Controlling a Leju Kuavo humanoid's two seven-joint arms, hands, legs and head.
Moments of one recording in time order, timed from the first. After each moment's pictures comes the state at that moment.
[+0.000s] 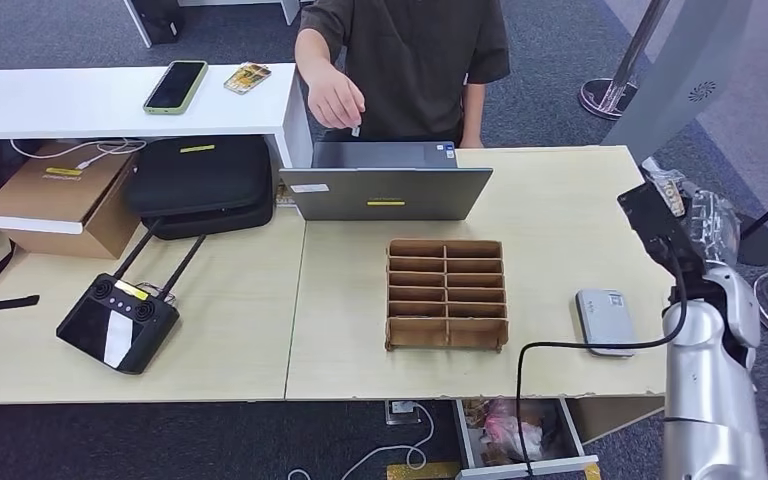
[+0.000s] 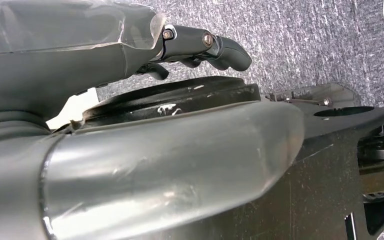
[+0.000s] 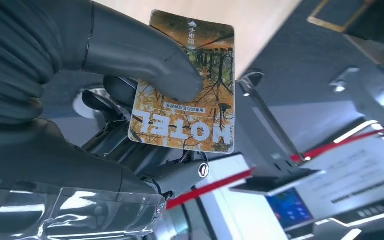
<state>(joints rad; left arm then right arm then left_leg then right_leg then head) -0.02 -0.25 0.19 -0.20 -0.30 0.22 0.04 -0.50 -0.16 -0.15 -1.26 0.84 -0.08 0.01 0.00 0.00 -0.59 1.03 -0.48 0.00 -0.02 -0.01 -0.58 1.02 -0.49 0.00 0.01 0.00</state>
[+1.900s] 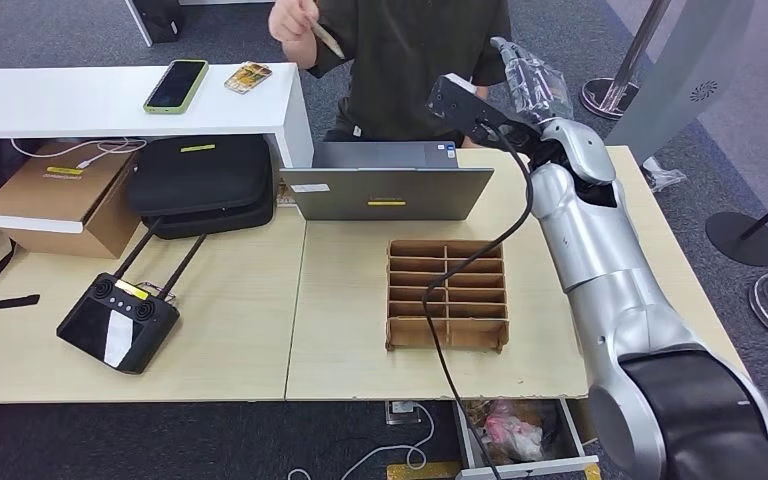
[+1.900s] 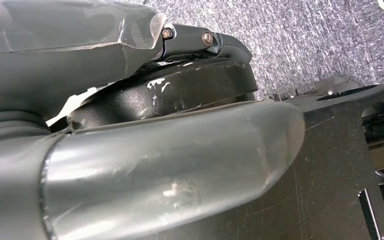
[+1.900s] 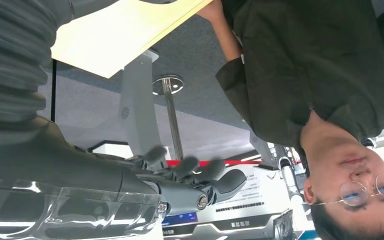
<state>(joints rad) -0.03 -0.25 0.12 -0.20 -0.34 0.20 0.08 -1.04 0.06 0.27 -0.78 1.02 -0.04 0.06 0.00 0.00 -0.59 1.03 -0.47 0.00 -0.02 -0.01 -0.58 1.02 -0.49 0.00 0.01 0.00</state>
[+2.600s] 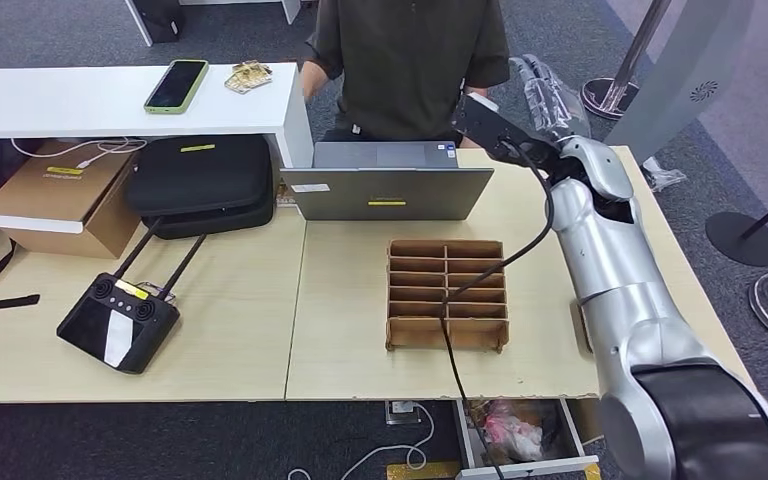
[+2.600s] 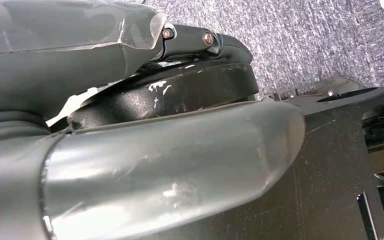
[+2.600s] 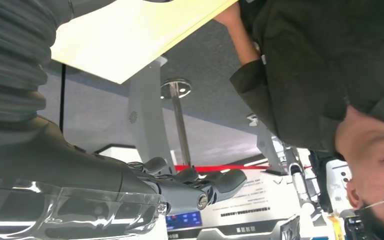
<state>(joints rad) -0.03 -0.25 0.12 -0.20 -0.32 0.21 0.08 -0.99 -0.01 0.24 -0.79 1.03 -0.04 0.01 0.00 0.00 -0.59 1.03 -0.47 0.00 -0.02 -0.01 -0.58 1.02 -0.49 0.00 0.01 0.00</state>
